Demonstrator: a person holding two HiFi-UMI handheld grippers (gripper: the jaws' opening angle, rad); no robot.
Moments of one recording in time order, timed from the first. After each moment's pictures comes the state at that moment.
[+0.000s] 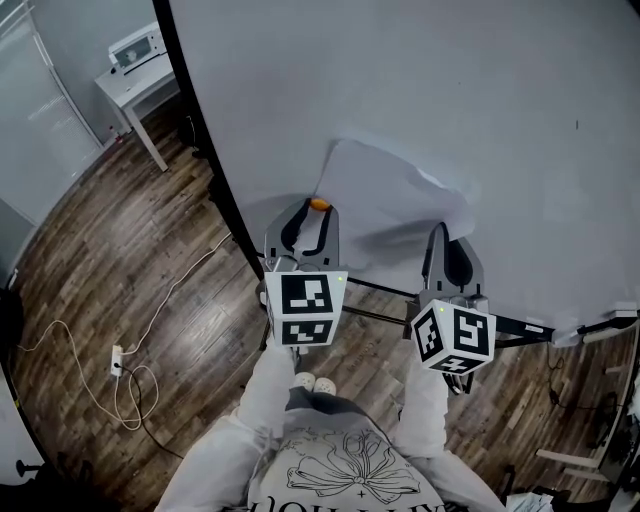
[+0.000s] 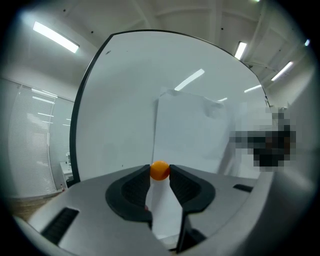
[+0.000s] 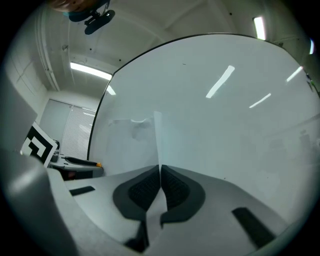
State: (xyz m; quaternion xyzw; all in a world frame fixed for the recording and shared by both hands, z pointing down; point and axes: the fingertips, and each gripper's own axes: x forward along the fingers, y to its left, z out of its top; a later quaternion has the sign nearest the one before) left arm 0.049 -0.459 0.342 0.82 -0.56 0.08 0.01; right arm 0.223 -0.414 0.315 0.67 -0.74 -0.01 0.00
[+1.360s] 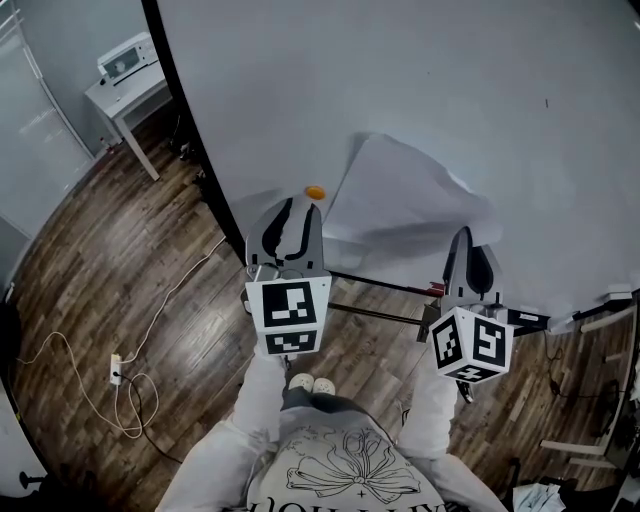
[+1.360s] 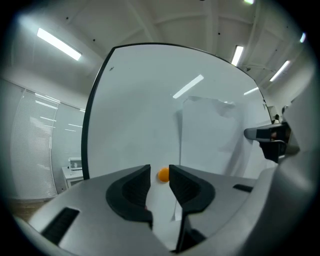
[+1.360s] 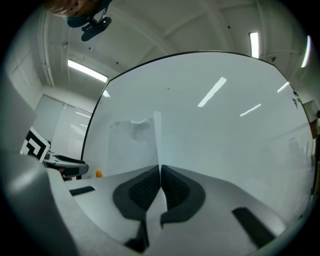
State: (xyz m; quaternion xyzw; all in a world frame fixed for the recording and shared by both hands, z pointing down) left arm 0.041 -0.430 0.314 0.82 -0.57 0.05 -0.02; right arm 0.267 -0.366 0.284 0.71 -0.70 -0.03 -0.01
